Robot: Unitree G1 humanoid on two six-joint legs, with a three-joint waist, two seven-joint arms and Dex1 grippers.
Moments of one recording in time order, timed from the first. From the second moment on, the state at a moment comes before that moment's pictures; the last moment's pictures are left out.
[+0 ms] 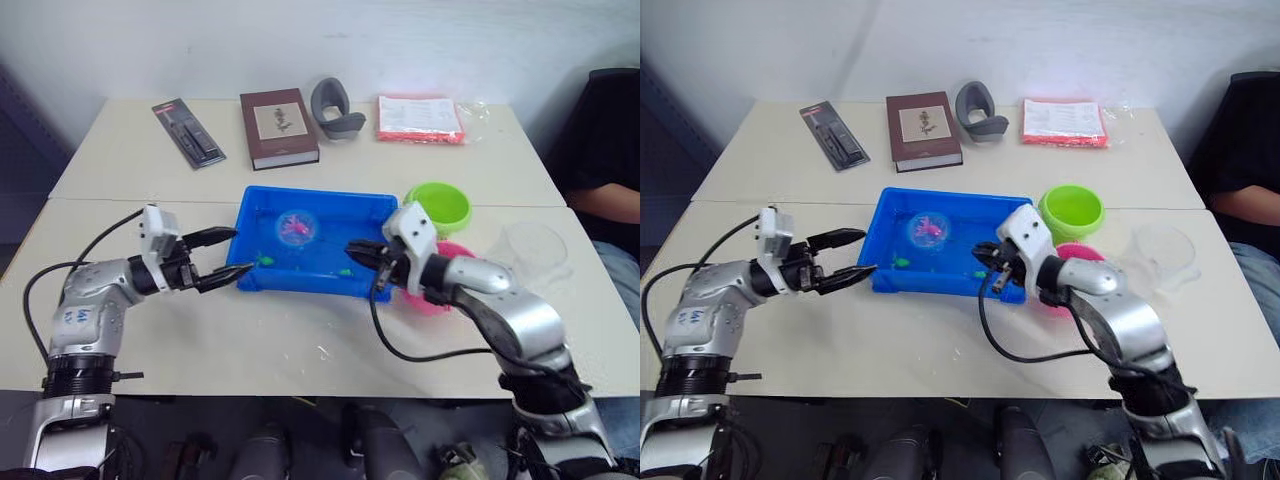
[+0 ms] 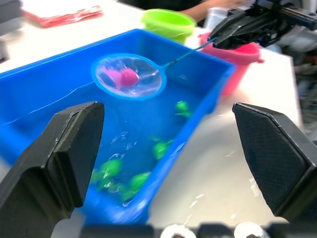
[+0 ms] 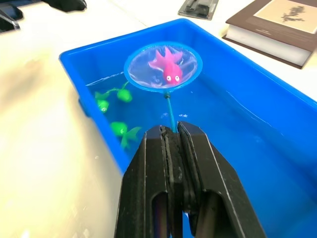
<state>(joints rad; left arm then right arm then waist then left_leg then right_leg) -0.43 0.64 0.20 0.24 -0.50 0.25 -1.16 -0.49 -0.46 0.15 -0.32 0.33 0.69 0.64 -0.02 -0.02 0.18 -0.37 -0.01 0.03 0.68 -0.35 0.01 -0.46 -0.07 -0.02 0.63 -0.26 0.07</state>
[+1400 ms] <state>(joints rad) -0.50 0.43 -0.02 0.00 -0.57 0.40 -1.15 0.55 -0.58 -0.59 -0.56 -0.28 -0.30 0.50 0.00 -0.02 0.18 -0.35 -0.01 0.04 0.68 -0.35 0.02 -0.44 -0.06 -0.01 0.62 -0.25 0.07</state>
